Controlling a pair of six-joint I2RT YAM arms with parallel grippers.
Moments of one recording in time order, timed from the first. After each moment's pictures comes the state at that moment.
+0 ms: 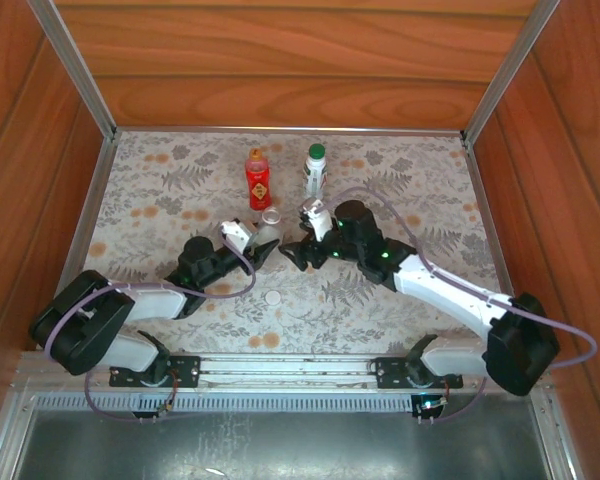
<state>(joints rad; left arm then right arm) -0.64 1.39 0.30 1.01 0.29 0.04 0.79 1.28 0.82 -0.05 -0.29 0.07</state>
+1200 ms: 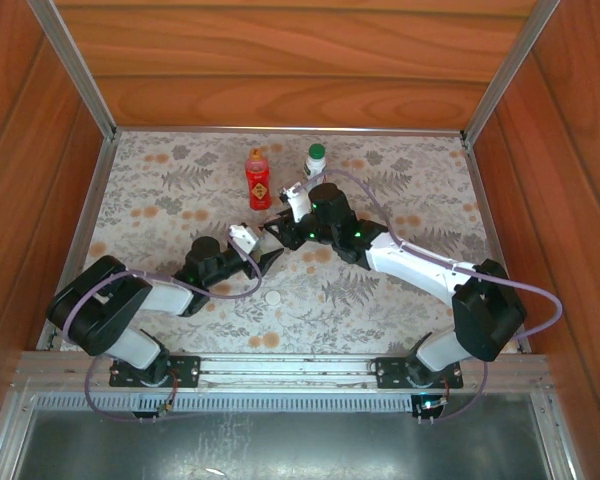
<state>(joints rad) -0.64 1.51 0.30 1.05 0.32 0.08 0.82 1.50 1.01 -0.03 -0.27 0.14</state>
